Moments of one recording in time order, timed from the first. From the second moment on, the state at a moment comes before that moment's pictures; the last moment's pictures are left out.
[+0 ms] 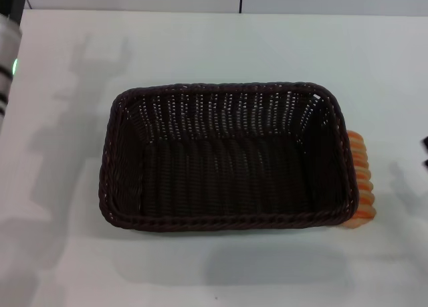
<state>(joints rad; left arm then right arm) -0.22 -2.06 -1.29 -0.90 2.66 0.92 0.22 0.16 2.08 -0.01 0.10 -1.76 -1.63 0.44</state>
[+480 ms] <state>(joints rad) -0.23 -2.06 -1.30 -0.76 2.67 0.97 0.14 0.25 2.08 -0.05 0.14 -1.80 -1.42 0.44</state>
